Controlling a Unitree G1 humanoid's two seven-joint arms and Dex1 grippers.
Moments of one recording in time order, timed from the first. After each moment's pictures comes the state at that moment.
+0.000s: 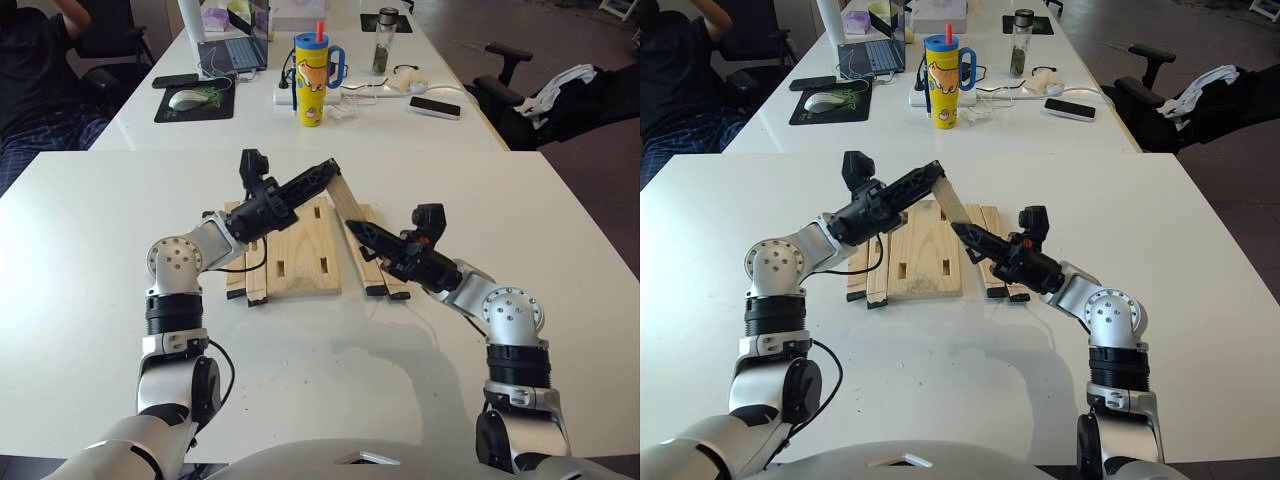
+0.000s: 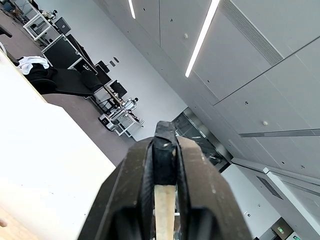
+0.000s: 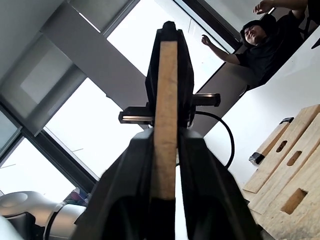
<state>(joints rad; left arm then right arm) -0.59 0.14 0.29 0.18 -1.10 1.03 -0.67 -0.30 -0.26 -0.22 0.00 1.14 1.00 0.86</state>
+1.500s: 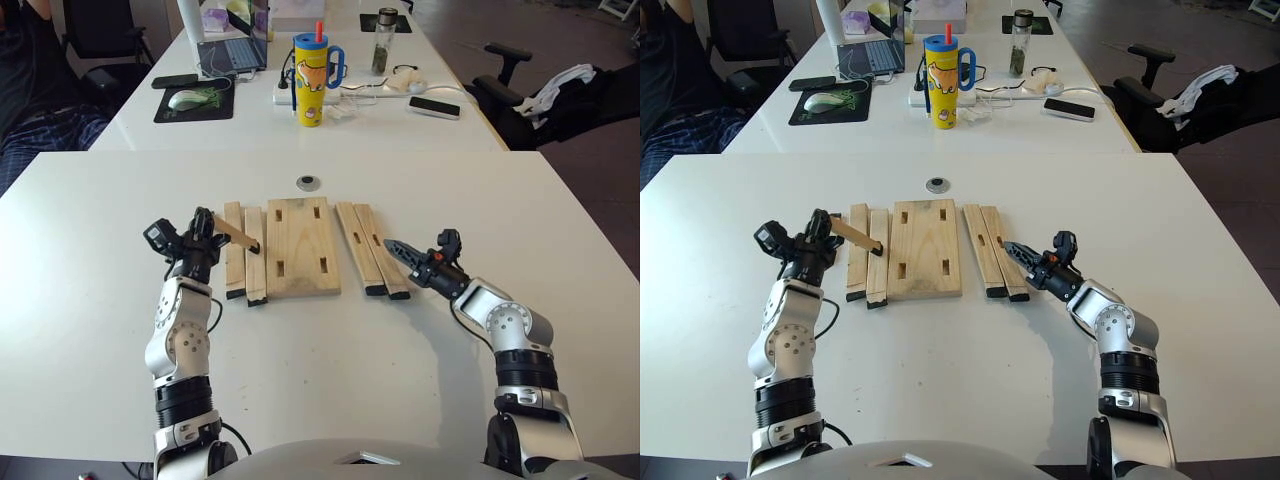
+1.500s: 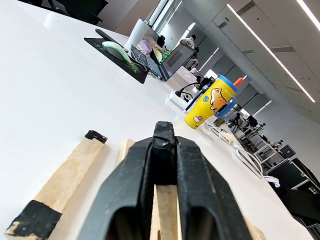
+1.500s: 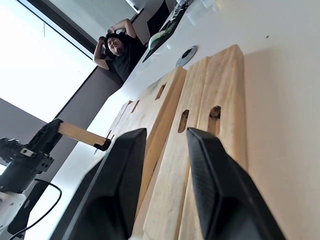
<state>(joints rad) -0.16 -0.05 0.34 -0.08 -0.58 0.28 -0.04 -0.28 -0.30 -0.25 0.28 0.73 0.71 0.67</state>
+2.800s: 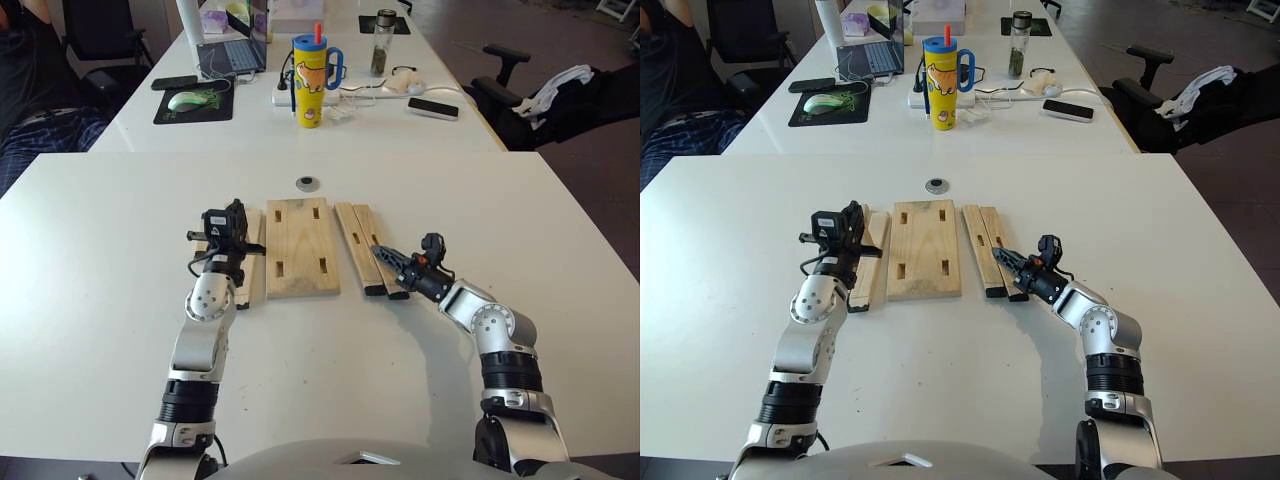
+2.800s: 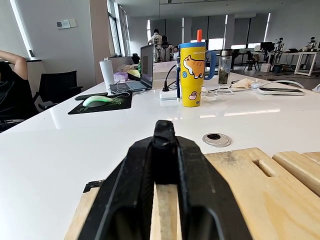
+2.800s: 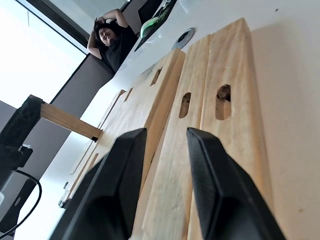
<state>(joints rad) -0.11 0.10 -0.02 -0.05 -0.03 0.10 -0.01 -0.27 -0.24 -0.22 0.24 0.68 0.73 0.59</state>
